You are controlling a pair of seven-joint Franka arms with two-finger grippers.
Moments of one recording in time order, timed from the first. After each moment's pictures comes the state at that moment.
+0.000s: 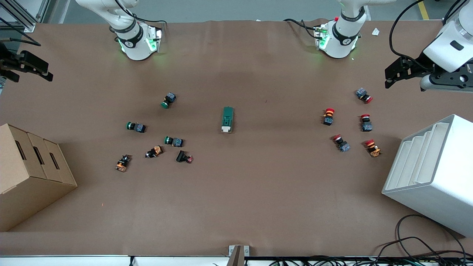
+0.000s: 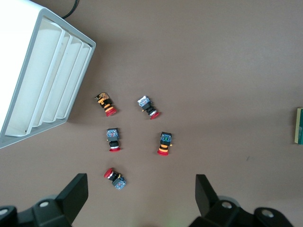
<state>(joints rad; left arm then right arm) -0.03 -0.05 -0.12 -1.57 0.00 1.52 -0.03 -0.02 -0.08 -0.02 -1.54 0.02 1.40 -0.05</state>
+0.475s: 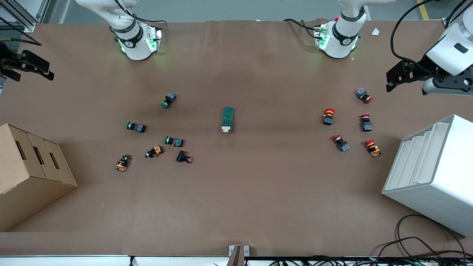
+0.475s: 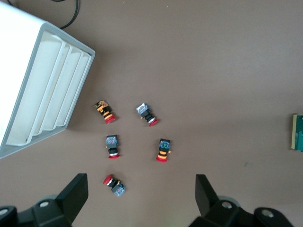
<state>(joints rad) -0.04 0.01 -0.13 -1.50 0.00 1.53 -0.03 -0.02 -0.08 -0.02 -1.55 0.02 1.39 -0.05</state>
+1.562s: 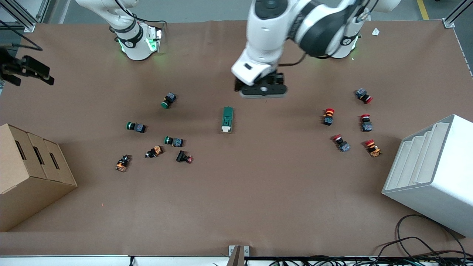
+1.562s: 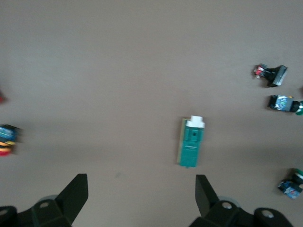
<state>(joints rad) -0.62 0.29 -0.25 -1.56 0.09 1.90 -0.93 -0.02 -0.03 -0.03 -1.55 0.01 1.43 -0.05</state>
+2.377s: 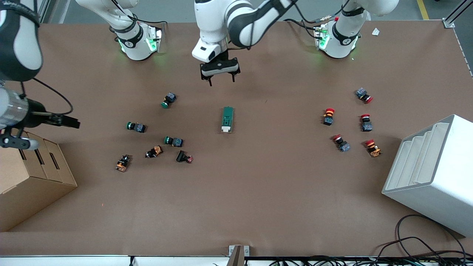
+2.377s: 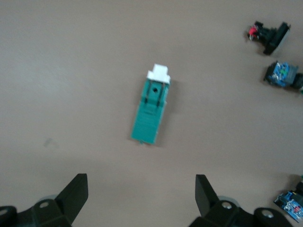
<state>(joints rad) -0.95 0.45 -0.25 -1.69 0.43 2.14 -1.60 0.02 0.21 -0.01 -1.54 0.01 1.56 0.28</state>
